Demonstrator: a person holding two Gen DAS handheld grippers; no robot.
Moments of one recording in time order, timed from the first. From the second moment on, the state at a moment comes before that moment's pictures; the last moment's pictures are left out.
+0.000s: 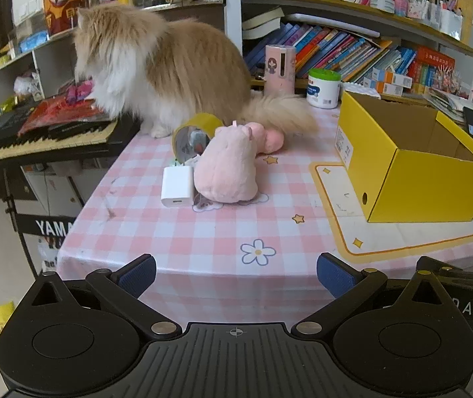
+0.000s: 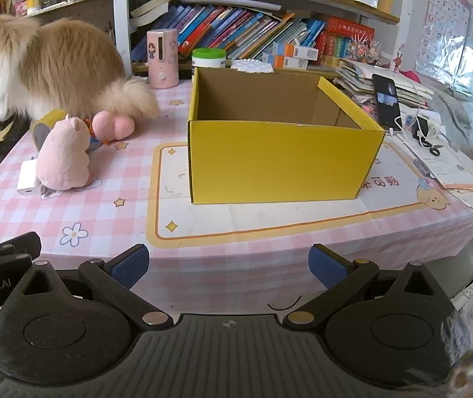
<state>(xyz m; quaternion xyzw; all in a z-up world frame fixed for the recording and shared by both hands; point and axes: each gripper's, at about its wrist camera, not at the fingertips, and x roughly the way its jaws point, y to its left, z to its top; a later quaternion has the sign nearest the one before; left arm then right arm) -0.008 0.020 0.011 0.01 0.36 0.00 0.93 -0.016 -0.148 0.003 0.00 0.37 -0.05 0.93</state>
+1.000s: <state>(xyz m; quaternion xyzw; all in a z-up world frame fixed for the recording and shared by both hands) -0.013 0.026 0.013 0.01 0.35 -0.03 0.94 -0.027 -0.146 0.008 0.01 0.34 -0.06 0.94</state>
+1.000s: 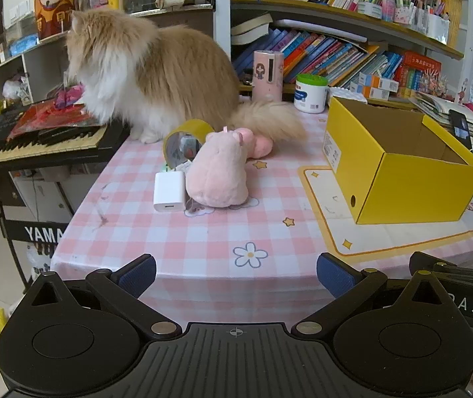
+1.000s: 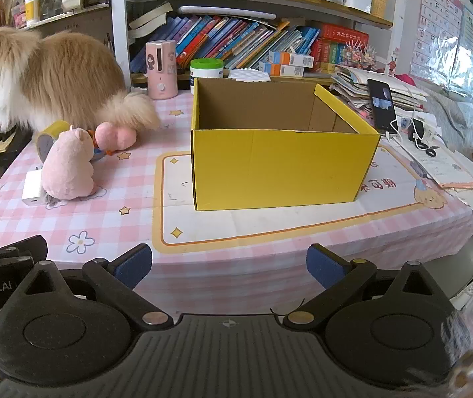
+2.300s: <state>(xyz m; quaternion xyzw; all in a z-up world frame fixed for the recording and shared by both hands) -0.016 0.056 0.007 -0.01 0.36 -0.01 0.93 -0.029 -0.118 0.005 0.00 0.37 -0.03 0.93</state>
